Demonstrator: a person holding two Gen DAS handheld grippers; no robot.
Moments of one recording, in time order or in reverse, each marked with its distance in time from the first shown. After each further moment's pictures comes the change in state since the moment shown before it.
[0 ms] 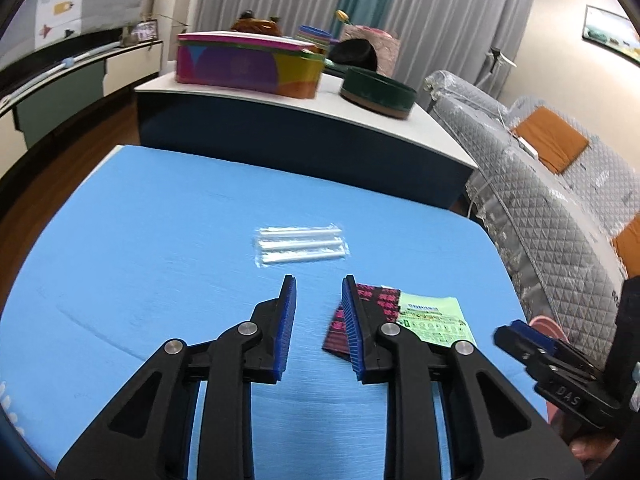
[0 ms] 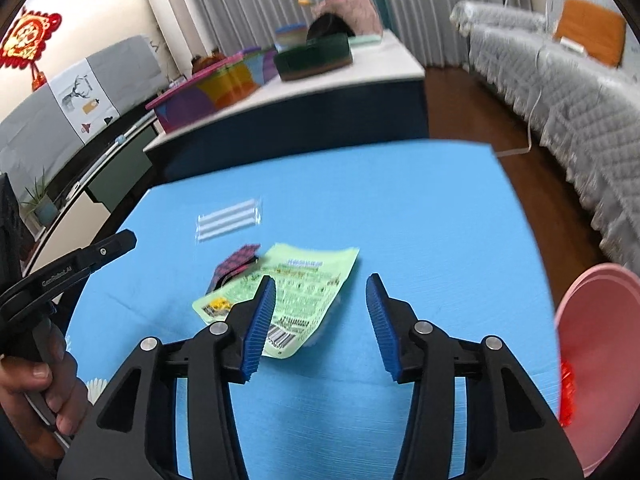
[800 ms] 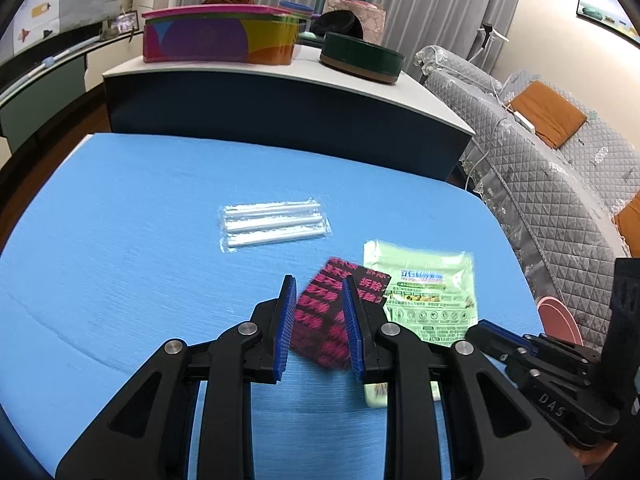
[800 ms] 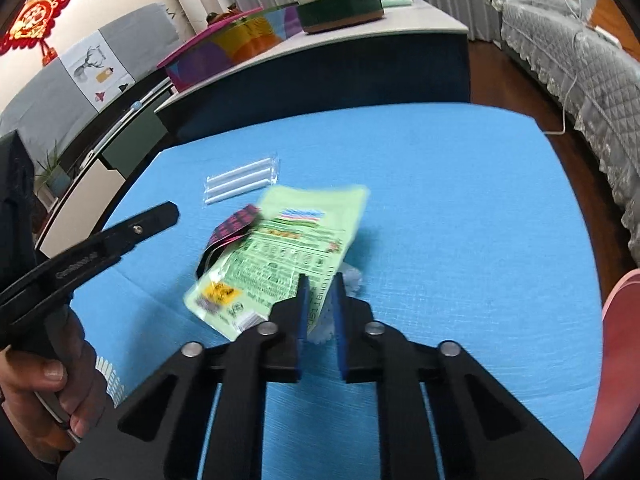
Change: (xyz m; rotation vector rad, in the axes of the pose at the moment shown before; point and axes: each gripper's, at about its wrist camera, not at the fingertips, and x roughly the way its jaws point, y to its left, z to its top) left arm 0.033 -0.022 -0.010 0.035 0.076 -0.014; right arm 0.035 0.009 -0.005 -0.059 0.104 0.071
